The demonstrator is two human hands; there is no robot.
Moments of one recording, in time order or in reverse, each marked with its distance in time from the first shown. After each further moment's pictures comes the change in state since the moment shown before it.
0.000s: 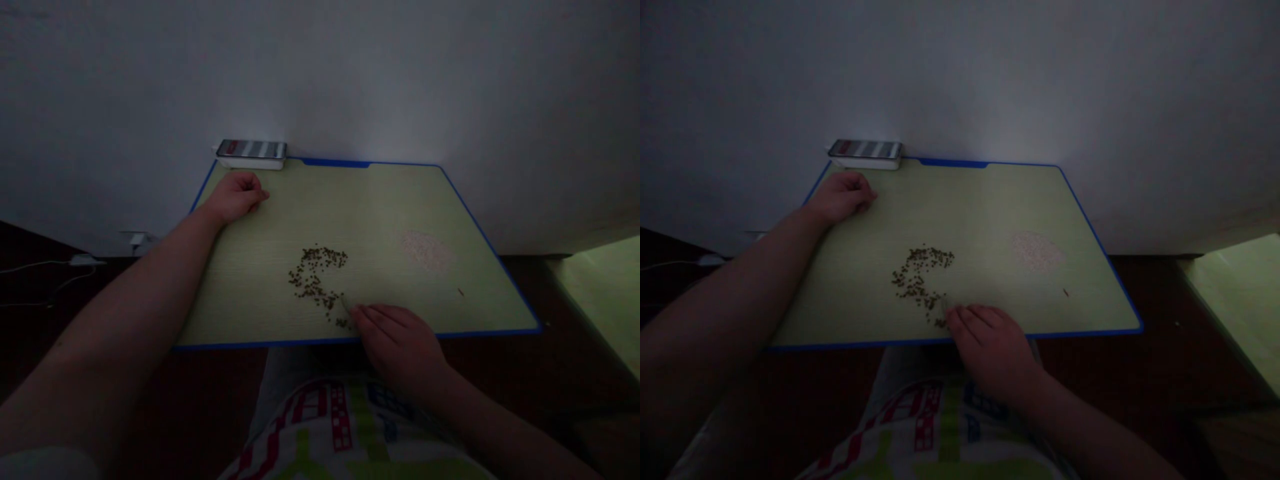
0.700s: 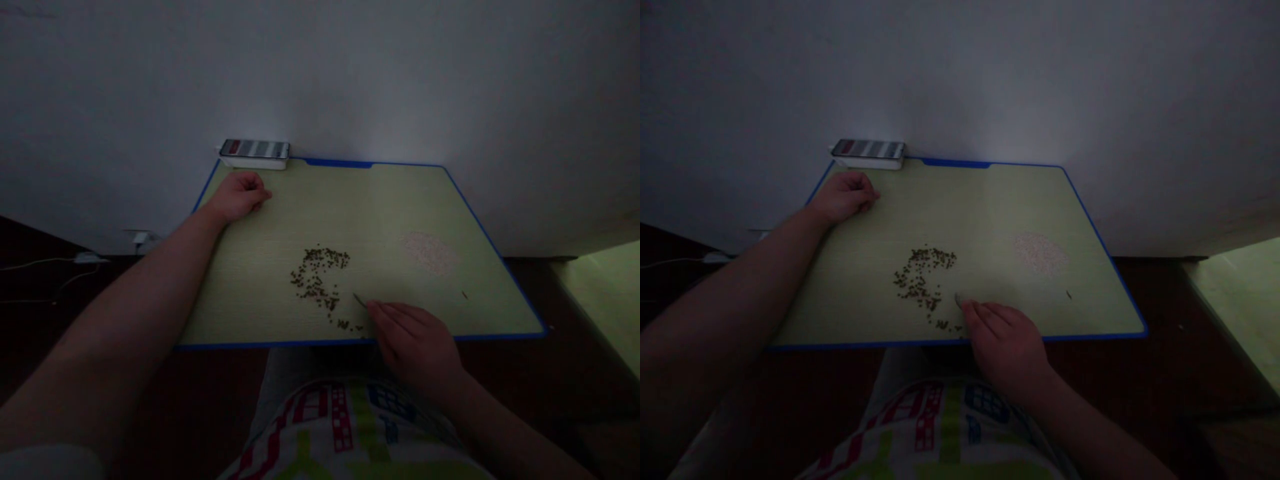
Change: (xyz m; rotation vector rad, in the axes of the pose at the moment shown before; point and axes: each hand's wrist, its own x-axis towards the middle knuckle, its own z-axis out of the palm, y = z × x) left_hand 0.000 0.000 0.001 -0.002 0.004 -0.037; right_hand 0.000 0.009 -0.008 -0.052 0.045 0.078
